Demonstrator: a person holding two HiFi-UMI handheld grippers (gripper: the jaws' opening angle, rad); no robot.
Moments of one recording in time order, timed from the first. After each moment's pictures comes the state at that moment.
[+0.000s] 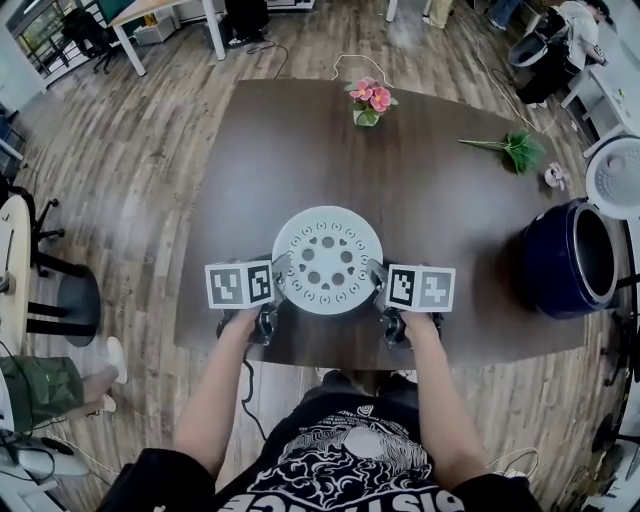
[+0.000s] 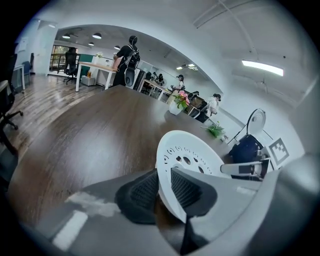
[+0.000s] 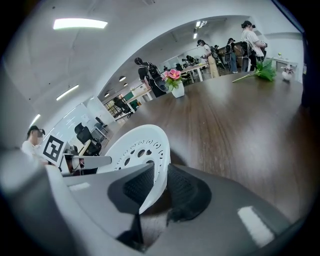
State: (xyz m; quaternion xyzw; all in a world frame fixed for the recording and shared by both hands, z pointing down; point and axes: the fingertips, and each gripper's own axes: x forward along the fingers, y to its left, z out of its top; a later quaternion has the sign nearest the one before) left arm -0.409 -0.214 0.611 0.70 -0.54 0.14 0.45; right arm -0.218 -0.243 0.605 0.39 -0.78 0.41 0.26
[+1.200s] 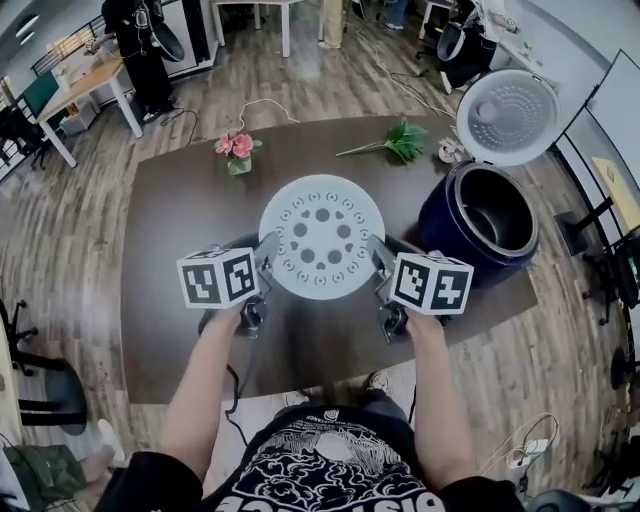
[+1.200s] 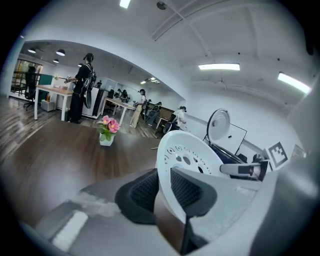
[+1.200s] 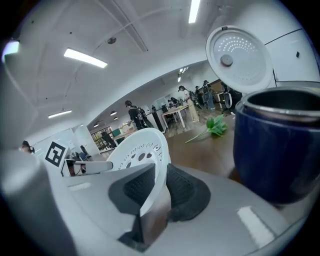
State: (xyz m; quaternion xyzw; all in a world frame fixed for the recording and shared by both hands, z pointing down) left arm -0.185 -0.314 0.465 0.82 -0.46 0.10 0.32; right arm 0.006 -0.292 0.447 0.53 -0.79 0.31 0.09
